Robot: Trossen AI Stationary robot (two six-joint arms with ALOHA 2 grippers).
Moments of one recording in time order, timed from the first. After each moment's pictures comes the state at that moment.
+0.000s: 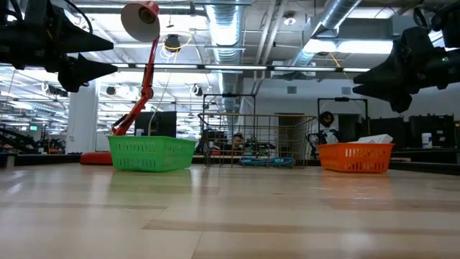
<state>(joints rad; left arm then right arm) -0.39 0.01 0.01 0.08 -0.74 -0.20 -0.32 0.02 0.07 -0.17 0.00 0.29</state>
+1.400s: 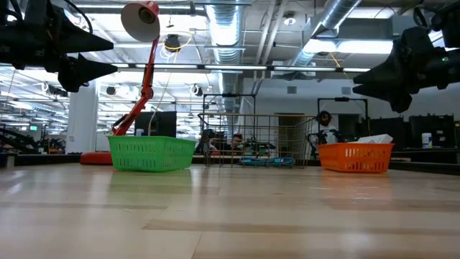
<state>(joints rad) -0.39 0.01 0.01 0.08 -0.74 -0.21 -0.32 0.02 0.07 -0.17 0.00 0.29</state>
